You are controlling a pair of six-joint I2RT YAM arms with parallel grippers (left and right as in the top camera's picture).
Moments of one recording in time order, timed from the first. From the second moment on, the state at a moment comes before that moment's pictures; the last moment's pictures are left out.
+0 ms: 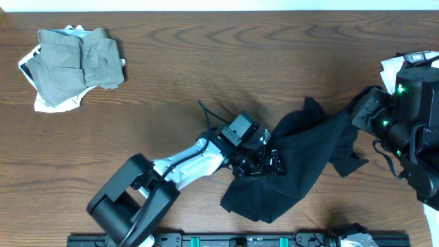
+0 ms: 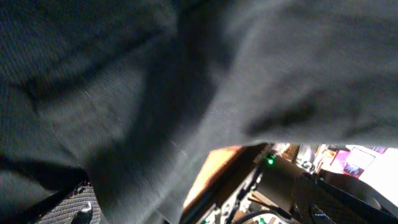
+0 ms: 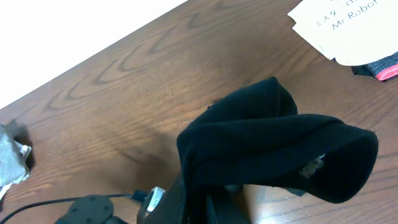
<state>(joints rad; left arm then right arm) -0.79 1.79 0.92 -0.23 0.76 -0.83 0.22 1.14 1.67 -1.33 0.19 0.67</state>
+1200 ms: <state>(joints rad) -0.79 1.80 0.91 -0.17 0.78 -0.85 0.22 1.14 1.67 -1.36 0.19 0.67</state>
